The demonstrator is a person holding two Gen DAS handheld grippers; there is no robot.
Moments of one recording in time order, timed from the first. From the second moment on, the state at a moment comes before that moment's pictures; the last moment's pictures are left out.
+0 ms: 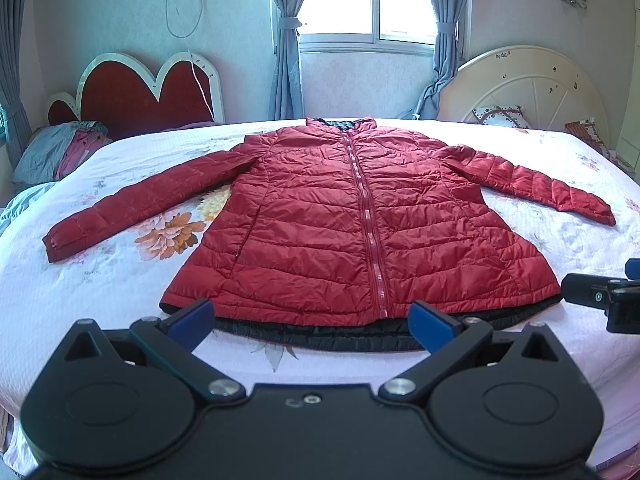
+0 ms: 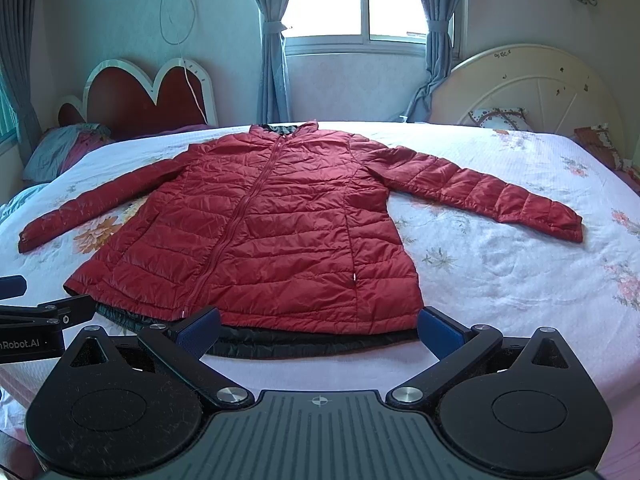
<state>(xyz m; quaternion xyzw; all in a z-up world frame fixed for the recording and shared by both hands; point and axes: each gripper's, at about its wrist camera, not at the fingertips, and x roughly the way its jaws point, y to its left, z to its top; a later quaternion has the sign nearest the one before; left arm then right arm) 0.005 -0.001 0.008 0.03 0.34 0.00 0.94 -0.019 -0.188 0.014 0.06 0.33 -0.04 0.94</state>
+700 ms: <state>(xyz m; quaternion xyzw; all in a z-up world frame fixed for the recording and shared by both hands) 0.005 0.005 0.009 0.03 0.34 0.00 0.94 -0.018 -0.186 0.018 0.06 0.33 -0.04 0.94</state>
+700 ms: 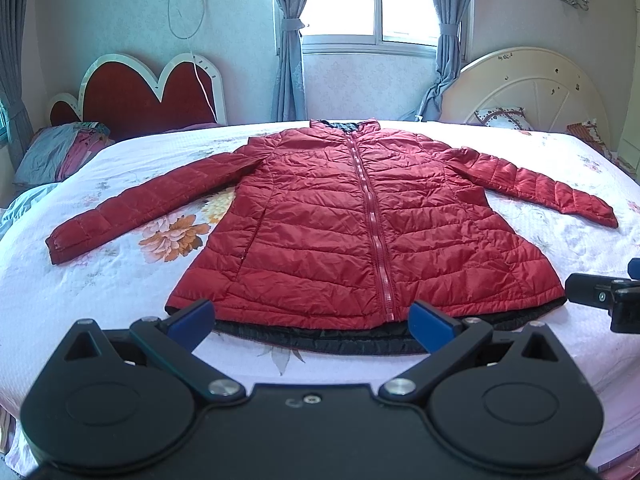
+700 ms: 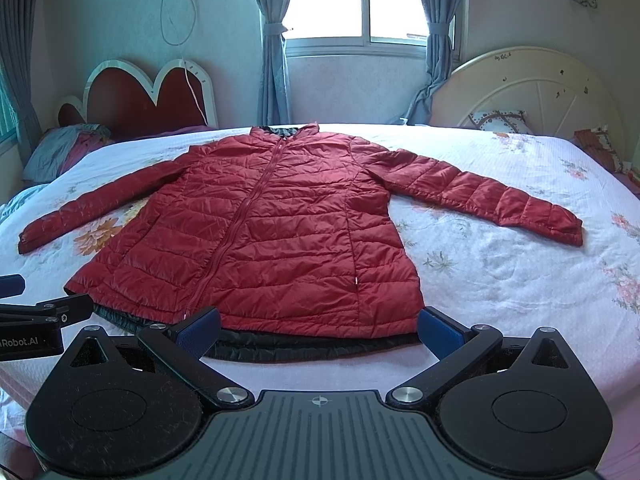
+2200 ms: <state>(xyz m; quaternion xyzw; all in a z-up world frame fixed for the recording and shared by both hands) 0.091 -0.005 -0.017 -0.02 0.36 -0.06 0.93 0.019 -0.304 -0.004 0.16 0.30 -0.16 0.93</state>
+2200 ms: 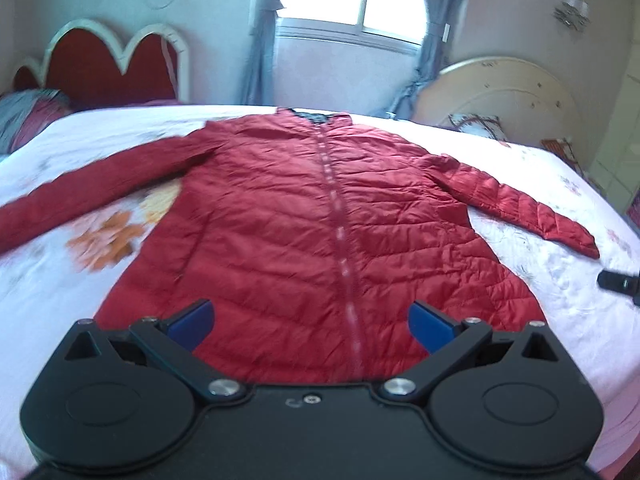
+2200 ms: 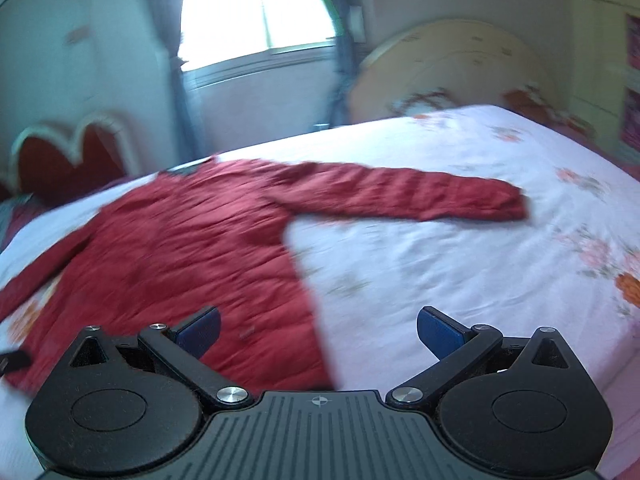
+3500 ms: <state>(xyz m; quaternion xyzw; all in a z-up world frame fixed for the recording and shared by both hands) 0.350 -0.034 -0.059 0.03 0.39 -0.01 0.92 0.158 -0.569 -0.069 0.34 0.21 -0.33 0.85</state>
